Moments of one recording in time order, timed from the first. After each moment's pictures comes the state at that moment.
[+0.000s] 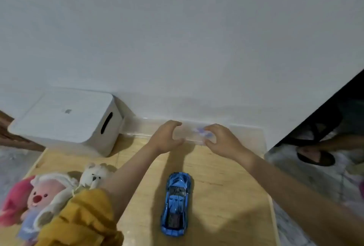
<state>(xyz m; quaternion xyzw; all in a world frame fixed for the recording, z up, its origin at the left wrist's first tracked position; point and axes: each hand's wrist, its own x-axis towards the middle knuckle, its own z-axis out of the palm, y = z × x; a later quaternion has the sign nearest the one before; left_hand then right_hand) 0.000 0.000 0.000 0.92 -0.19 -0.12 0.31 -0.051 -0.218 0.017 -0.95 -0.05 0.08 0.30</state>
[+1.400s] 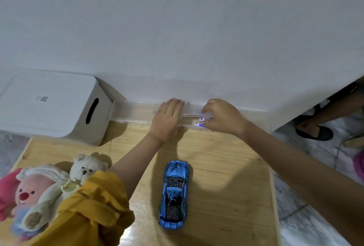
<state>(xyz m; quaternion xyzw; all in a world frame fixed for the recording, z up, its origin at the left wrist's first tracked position) 0.023 -0.015 -0.041 0.94 -0.32 0.06 0.09 -0.002 -0.225 0.019 -0.97 -0.11 0.09 0.18</state>
